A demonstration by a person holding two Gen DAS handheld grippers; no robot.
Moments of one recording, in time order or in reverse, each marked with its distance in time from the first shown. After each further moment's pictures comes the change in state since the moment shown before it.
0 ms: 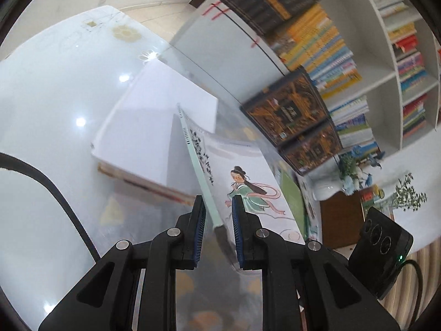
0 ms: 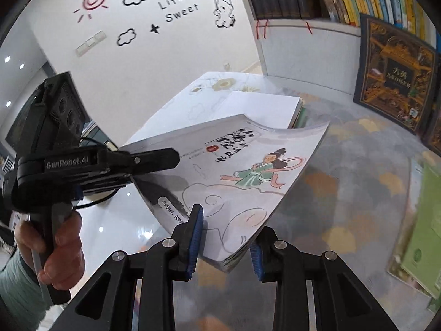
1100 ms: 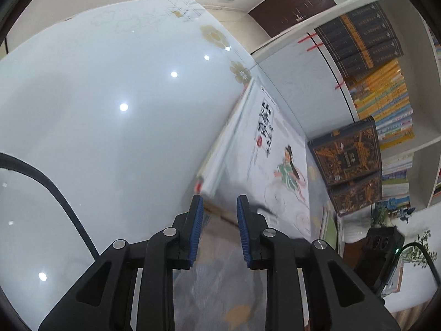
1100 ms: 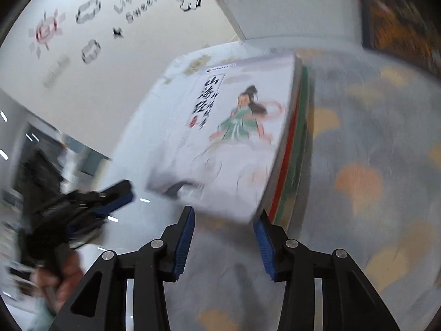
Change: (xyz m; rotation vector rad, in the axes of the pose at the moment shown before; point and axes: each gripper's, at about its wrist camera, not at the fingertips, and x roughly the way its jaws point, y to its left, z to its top) left arm -0.007 0.095 0.019 -0.226 -0.051 0.168; right arm 0.076 -0.042 0.012 0.276 0.095 0.129
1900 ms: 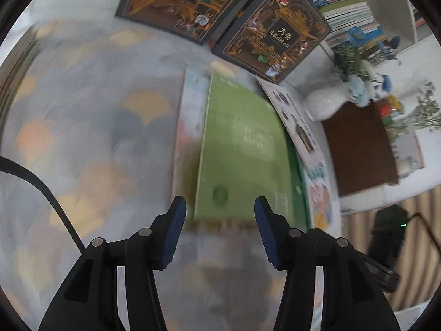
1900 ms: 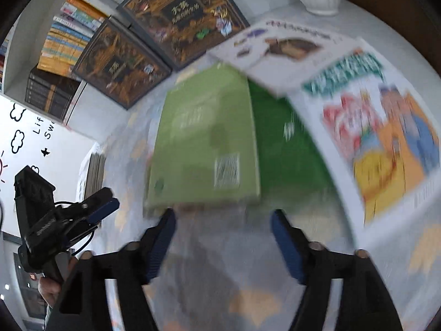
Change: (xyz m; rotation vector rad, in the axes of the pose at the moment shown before) left arm 0.181 -0.304 -0.209 0.539 0.326 -0.078; right arm -0.271 -0.313 -0.127 0.500 -0.246 -0.241
